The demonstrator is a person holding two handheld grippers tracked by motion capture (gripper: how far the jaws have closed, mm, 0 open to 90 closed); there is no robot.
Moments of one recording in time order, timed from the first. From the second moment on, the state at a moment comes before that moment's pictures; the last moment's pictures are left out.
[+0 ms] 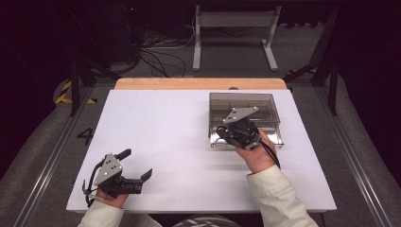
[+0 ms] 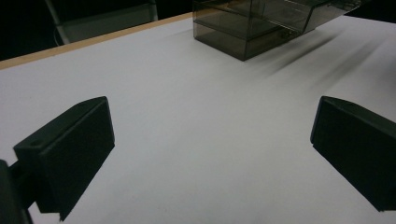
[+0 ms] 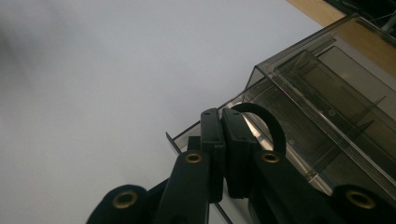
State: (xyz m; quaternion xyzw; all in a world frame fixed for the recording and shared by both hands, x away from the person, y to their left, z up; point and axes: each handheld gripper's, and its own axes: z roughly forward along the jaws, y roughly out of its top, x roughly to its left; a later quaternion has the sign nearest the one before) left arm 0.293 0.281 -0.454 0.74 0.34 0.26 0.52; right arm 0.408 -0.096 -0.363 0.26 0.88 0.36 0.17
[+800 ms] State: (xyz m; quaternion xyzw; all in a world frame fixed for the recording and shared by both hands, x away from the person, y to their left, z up) left arm 0.293 0.281 -0.454 0.74 0.34 0.26 0.52; right arm 0.418 -0.097 -0.374 0.28 0.88 0.34 0.15
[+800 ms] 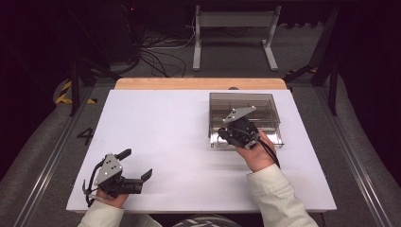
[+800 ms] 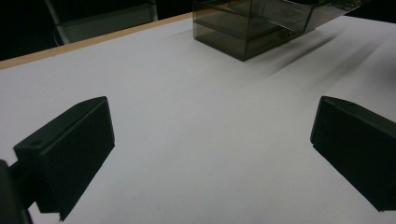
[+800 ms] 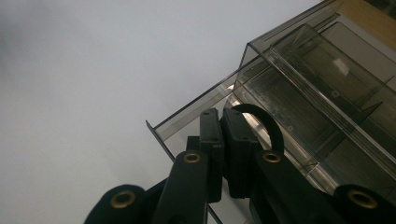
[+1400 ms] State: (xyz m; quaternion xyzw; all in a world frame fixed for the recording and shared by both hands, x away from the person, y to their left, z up) left arm 0.298 0.277 -0.454 0.74 0.34 0.26 0.52; right arm 0.410 -0.115 -0.360 0.27 0.87 0.37 0.17
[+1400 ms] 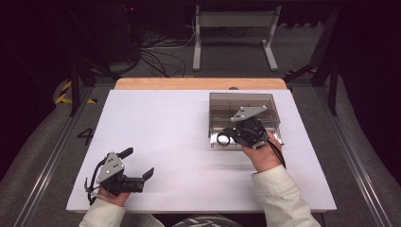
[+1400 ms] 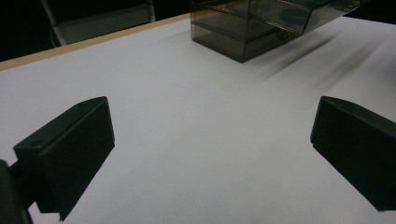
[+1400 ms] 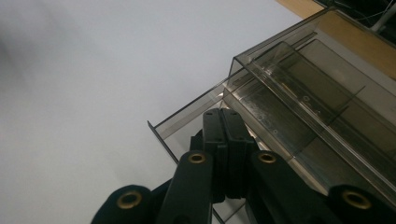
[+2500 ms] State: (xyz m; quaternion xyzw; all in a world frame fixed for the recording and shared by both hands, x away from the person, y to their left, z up) left arm 0.298 0.277 -0.453 0.74 0.34 0.26 0.52; right arm 0.398 -0.139 -0.347 0.25 0.88 0.37 0.17
